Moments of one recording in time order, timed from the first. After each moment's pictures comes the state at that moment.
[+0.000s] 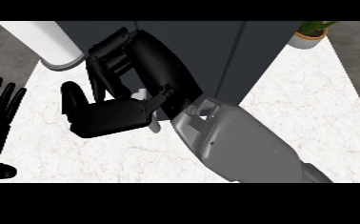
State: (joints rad) left arm 0.05 0.57 0.11 -1.39 0.84 -0.42 -0.36; right arm -0.97 0.00 0.49 -1.52 -0.37 -0.31 0.41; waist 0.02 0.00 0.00
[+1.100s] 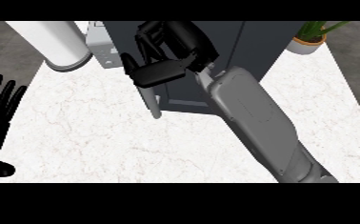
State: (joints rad) left arm 0.02 0.54 0.16 -1.38 0.81 -0.47 -0.31; right arm -0.97 -0.02 0.33 -1.19 -0.34 0.02 0.11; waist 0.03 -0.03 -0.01
